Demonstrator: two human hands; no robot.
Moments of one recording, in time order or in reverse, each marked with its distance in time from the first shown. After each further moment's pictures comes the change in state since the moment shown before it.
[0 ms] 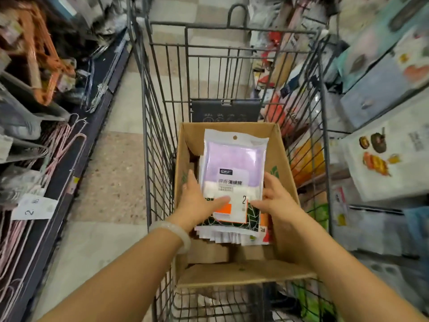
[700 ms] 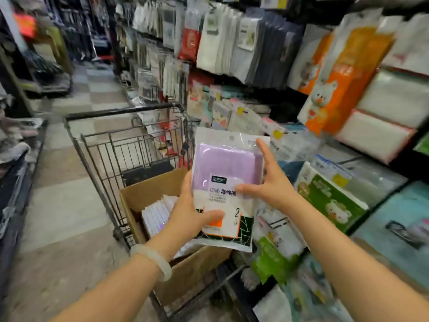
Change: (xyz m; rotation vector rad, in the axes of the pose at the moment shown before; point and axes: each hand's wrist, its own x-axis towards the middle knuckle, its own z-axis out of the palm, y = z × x) left_hand -0.254 0.076 -0.018 -0.183 -0.309 0.843; right_hand -0.365 -0.068 0.006 -0.193 0.673 -0.611
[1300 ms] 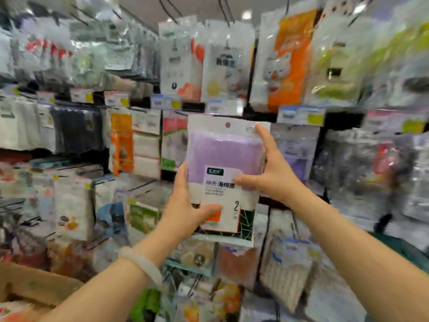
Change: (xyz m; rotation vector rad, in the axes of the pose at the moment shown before) left_hand -0.195 0.284 0.263 -0.095 -0.515 0.481; right_hand -0.393 -0.159 -0.293 -0.278 0.693 -0.091
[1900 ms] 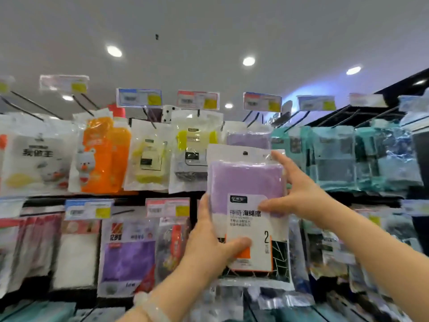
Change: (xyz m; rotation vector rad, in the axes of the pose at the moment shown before) left_hand 0.023 0.266 0.353 -0.300 -0.329 0.226; right_hand -0.127 -0.061 -0.435 -0.246 0.304 0.163
